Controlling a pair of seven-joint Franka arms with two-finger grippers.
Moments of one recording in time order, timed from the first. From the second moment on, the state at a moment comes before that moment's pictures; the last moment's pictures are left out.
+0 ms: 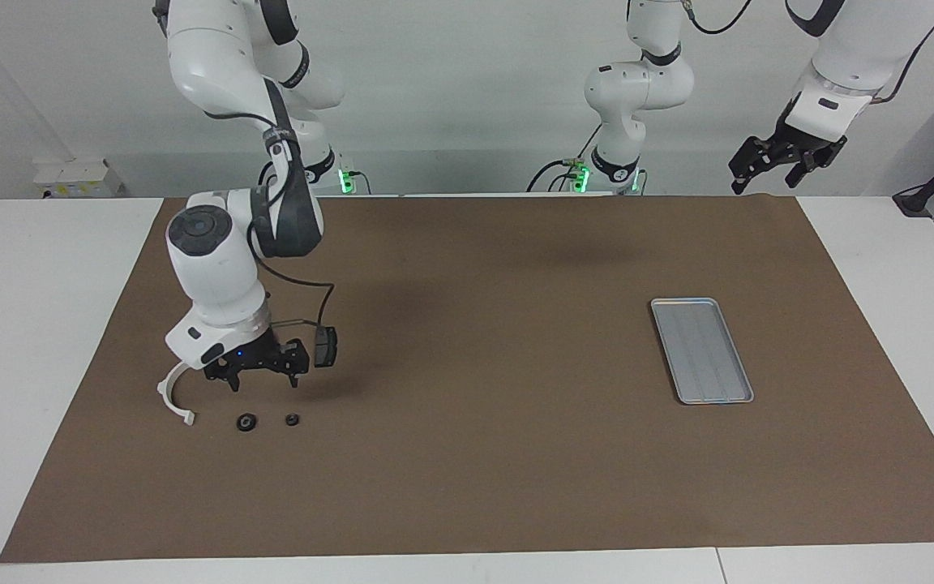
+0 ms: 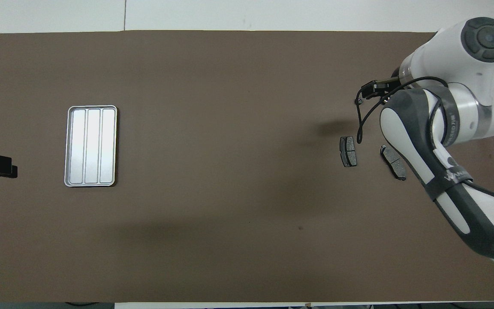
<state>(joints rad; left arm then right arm) 0.01 -0.19 0.00 -1.77 0.01 1.53 -0.04 -0.02 0.32 0.13 -1.63 -0.11 2.03 0.09</state>
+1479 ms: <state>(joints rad) 0.00 -0.19 0.00 -1.77 -0.02 1.56 -0.04 0.03 -0.11 0.04 -1.63 -0.04 1.48 0.06</state>
